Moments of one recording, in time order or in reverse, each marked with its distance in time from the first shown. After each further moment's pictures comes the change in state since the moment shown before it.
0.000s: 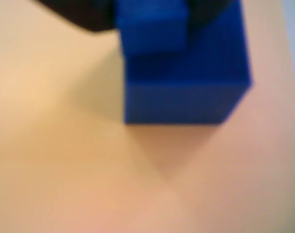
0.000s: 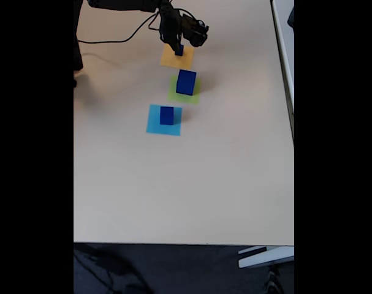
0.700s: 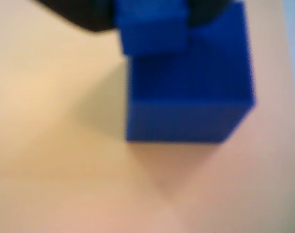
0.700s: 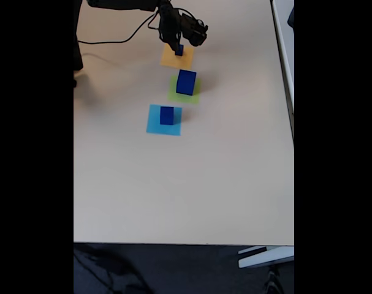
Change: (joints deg) arm -0.6 0.9 -0.1 1.6 -0.4
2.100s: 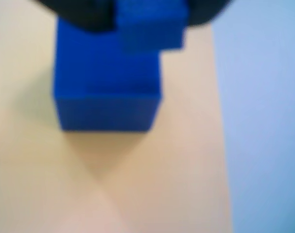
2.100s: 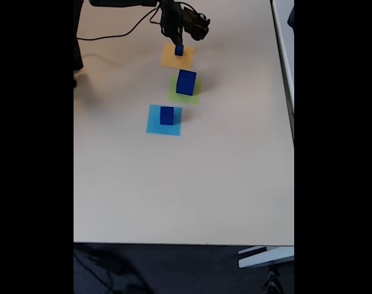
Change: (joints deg) arm -1.7 -1.6 -4.5 1.1 3.2
